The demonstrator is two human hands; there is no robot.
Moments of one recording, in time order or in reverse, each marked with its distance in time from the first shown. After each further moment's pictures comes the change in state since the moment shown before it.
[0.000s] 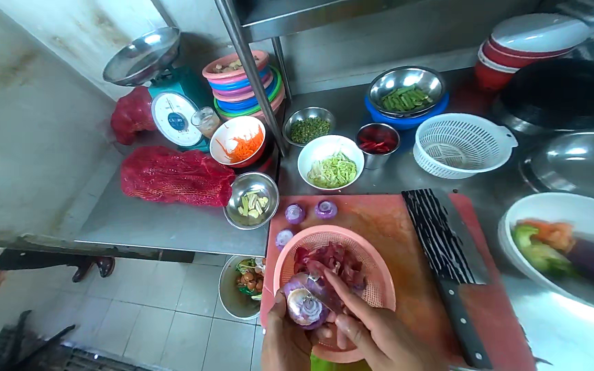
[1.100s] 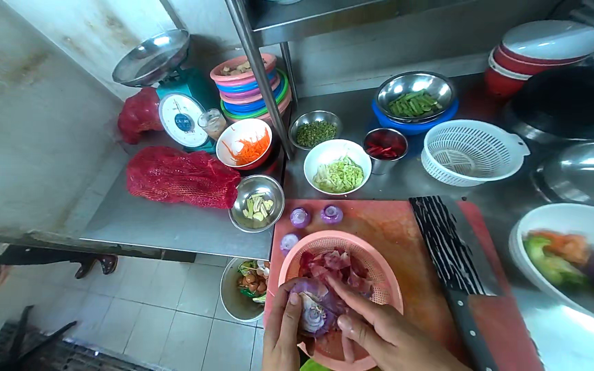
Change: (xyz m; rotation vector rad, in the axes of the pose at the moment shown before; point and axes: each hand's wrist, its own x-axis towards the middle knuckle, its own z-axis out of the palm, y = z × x) left_hand 0.011 0.013 -0.016 0.492 -0.118 0.190; right_hand 0.018 -0.011 -0.020 0.104 -0.209 0.147
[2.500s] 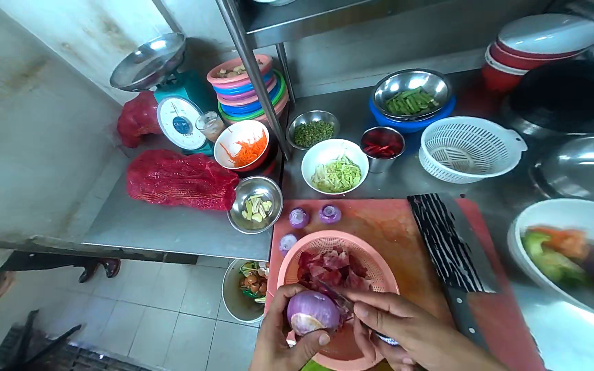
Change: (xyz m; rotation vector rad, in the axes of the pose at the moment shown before) left_hand 0.010 -0.015 -0.026 0.097 -0.292 0.313; right_hand -0.003 0.023 -0.022 0.531 -0.173 0.091
